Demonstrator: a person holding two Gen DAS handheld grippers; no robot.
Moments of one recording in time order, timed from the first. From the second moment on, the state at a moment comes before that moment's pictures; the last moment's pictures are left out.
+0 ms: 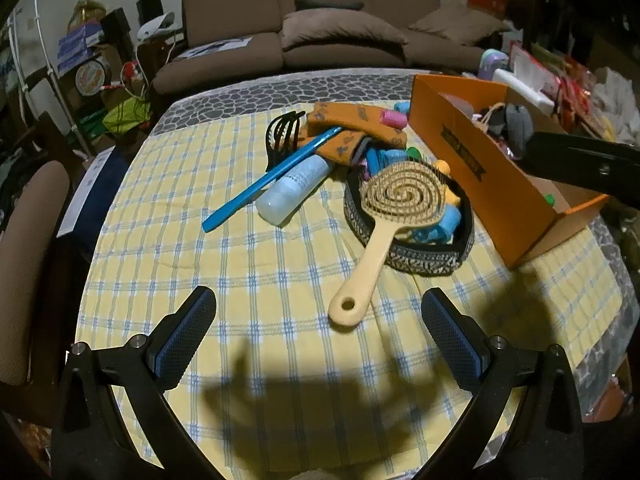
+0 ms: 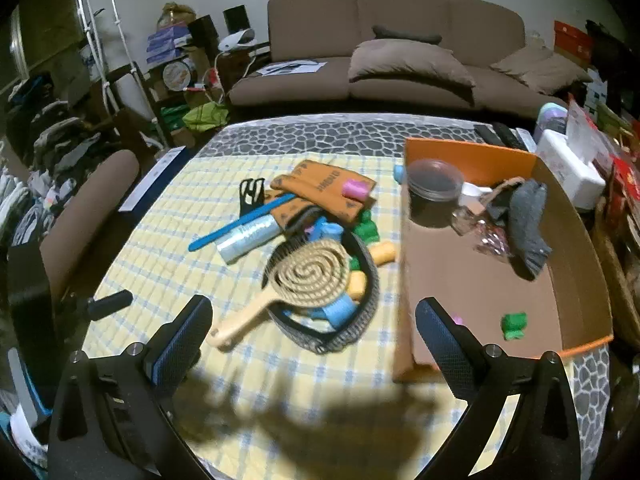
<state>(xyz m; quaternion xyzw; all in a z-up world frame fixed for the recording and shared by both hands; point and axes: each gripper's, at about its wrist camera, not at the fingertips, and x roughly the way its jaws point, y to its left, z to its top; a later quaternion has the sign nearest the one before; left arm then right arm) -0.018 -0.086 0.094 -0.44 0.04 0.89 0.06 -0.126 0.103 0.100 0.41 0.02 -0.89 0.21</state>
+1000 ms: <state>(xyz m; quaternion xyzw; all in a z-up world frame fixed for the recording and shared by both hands) -0.060 -0.060 0.039 -0.49 0.01 0.86 0.13 -0.213 0.053 0.033 0.48 0.03 -0.84 0.23</state>
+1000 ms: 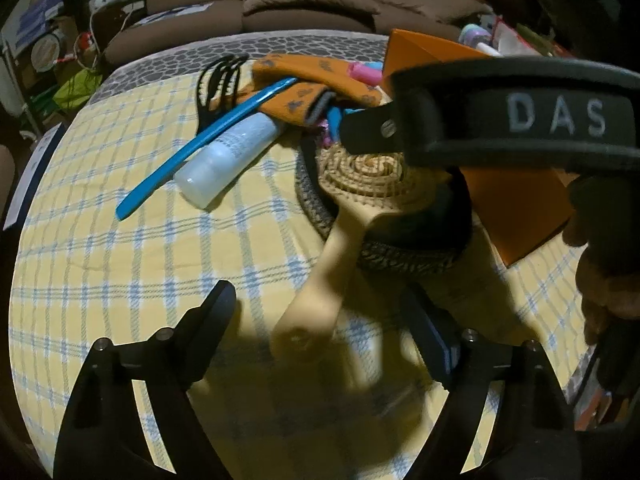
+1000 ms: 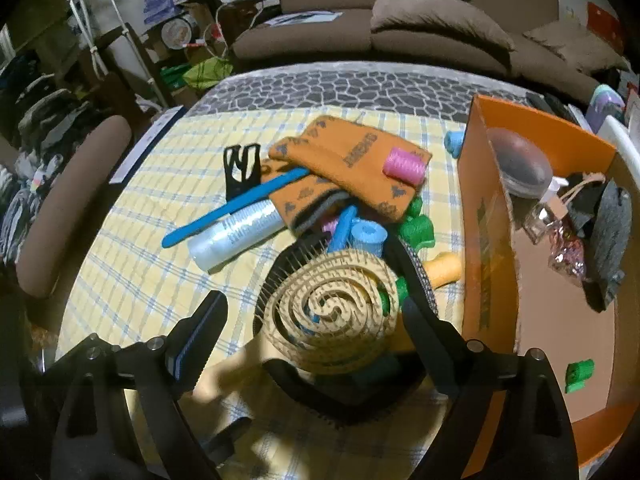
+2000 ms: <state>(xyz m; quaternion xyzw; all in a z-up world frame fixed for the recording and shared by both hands) -0.100 -0.094 0.009 -0.55 -0.21 0.78 0.21 -0.214 0.082 0.036 0.52 -0.15 -0.78 0.30</state>
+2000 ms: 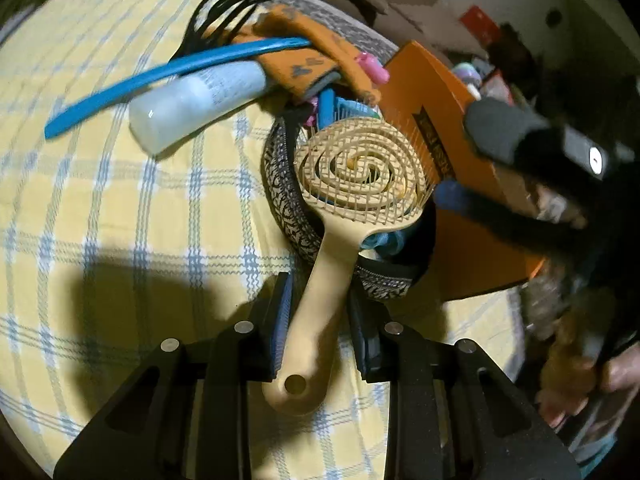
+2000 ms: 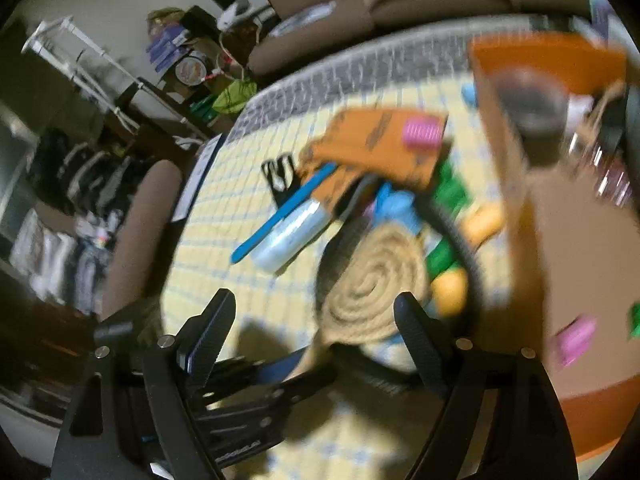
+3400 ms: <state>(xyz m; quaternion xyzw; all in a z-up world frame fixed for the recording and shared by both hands) -0.102 -0.063 0.027 -0.55 -0.21 0.78 0.23 -0.228 0.087 0.007 0.51 -0.22 -0.78 0.29</state>
